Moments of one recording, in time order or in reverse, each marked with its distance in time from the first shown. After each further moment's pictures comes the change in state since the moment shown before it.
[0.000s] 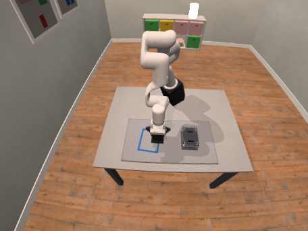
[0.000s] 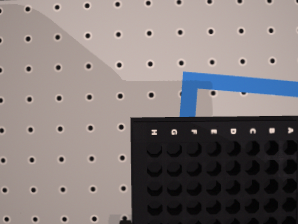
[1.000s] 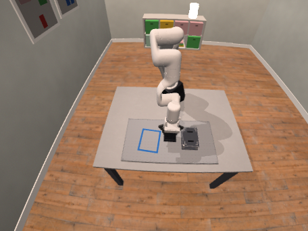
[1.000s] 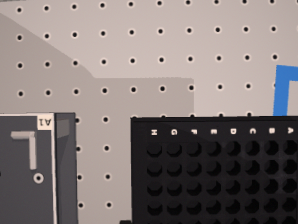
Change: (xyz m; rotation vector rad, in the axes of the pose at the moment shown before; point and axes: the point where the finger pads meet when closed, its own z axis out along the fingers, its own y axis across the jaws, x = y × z) arm -0.008 -0.085 -0.017 -0.002 0.000 0.000
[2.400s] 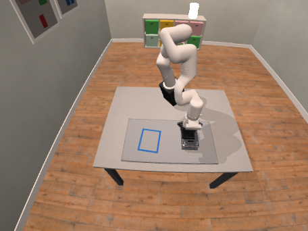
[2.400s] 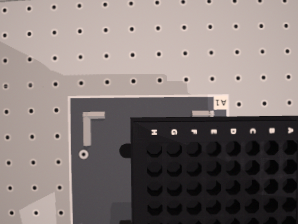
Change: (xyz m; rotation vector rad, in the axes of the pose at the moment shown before) arm -0.012 -0.124 -0.025 -0.001 0.000 0.000
